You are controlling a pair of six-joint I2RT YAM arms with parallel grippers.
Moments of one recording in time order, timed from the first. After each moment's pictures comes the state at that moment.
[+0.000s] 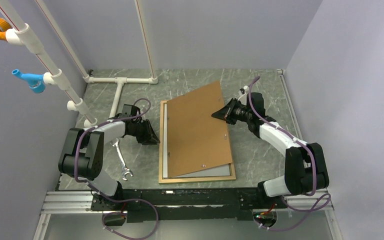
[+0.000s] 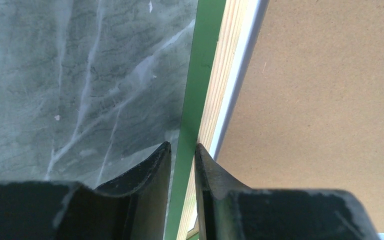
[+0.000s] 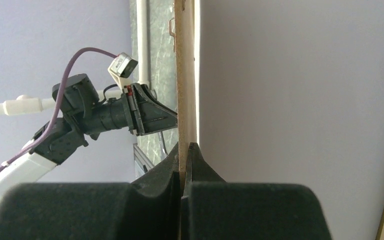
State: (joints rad) left arm -0.17 1.59 0.77 -0.31 0.50 -0.54; right arm 0.22 1.40 0.78 0.12 -0.63 0.90
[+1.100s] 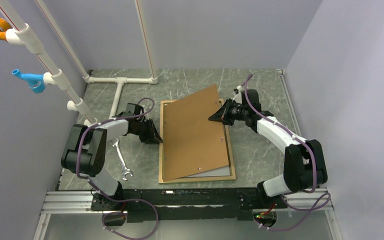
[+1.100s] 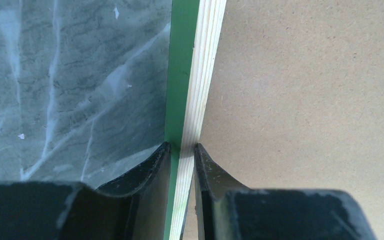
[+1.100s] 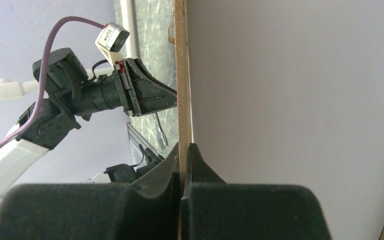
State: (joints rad) left arm -0.21 1.63 0.80 -0.31 0.52 -0.55; right arm 0.26 1.44 0.88 -0.10 -0.65 0.84
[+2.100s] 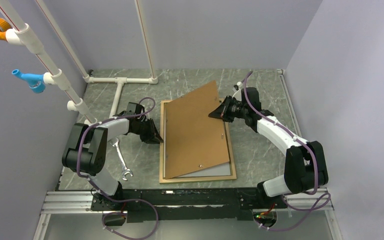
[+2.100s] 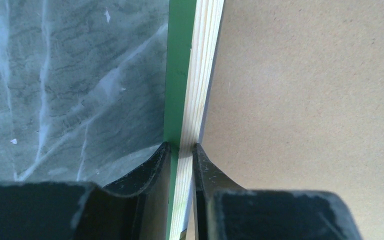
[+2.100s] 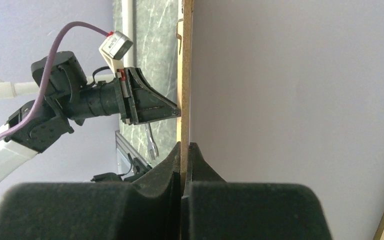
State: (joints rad) left arm -0.22 1.65 0.82 -0.32 0.52 -0.55; right arm 0.27 1.43 0.90 -0.09 -0.59 0.78
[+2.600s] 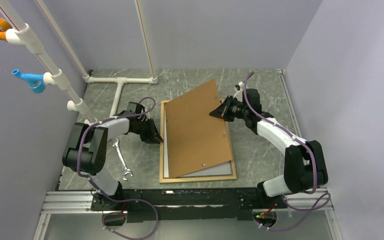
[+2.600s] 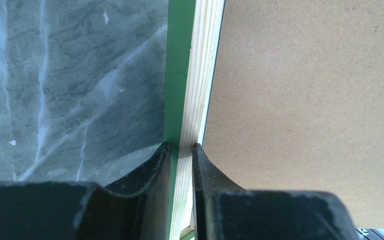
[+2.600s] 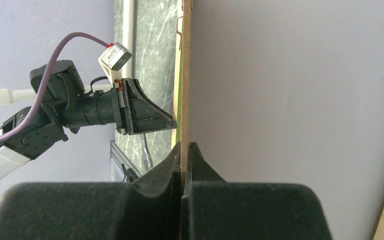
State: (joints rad) left arm -0.22 1.65 0.83 -0.33 0.52 -0.54; right arm 0.27 1.43 0.87 0.02 -0.57 0.77
